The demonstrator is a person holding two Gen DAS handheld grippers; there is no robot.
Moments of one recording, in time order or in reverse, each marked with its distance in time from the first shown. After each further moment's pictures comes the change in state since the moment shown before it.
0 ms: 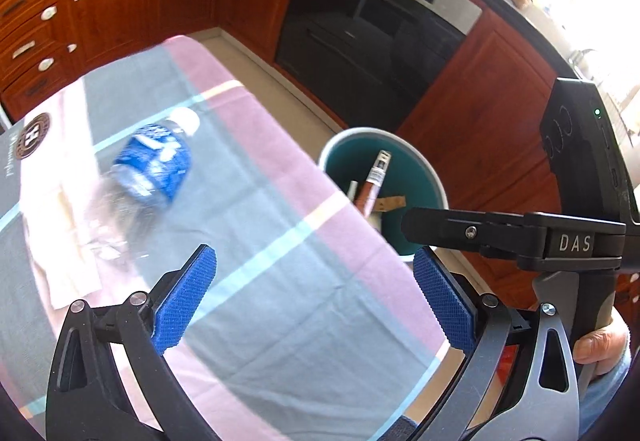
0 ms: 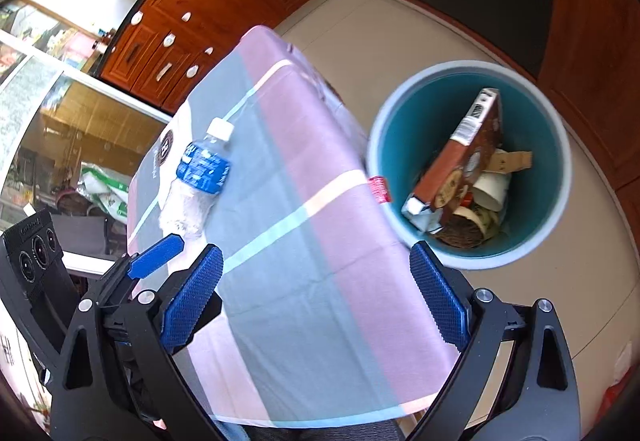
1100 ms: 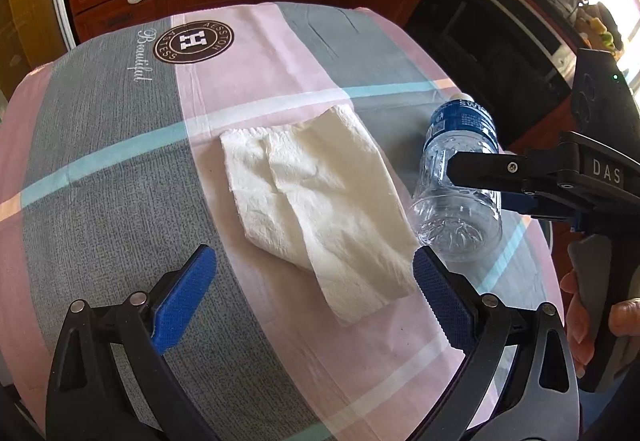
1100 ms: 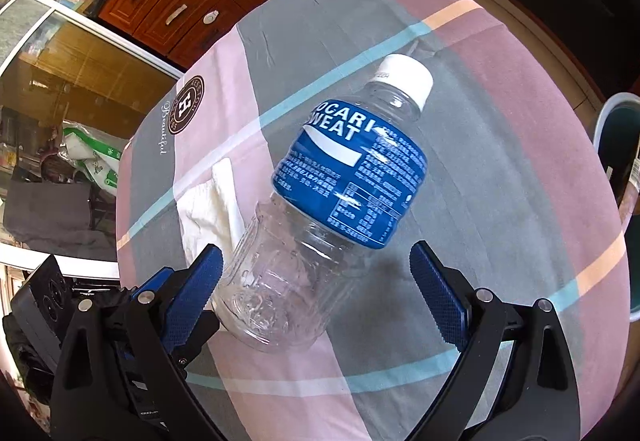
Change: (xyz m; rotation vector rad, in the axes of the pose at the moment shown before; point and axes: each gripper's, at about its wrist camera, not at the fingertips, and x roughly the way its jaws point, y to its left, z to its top) left arm -0.009 0.223 -0.034 -0.206 0.023 0.133; right arm 0.168 0.153 0.030 -0.097 0.107 -0.044
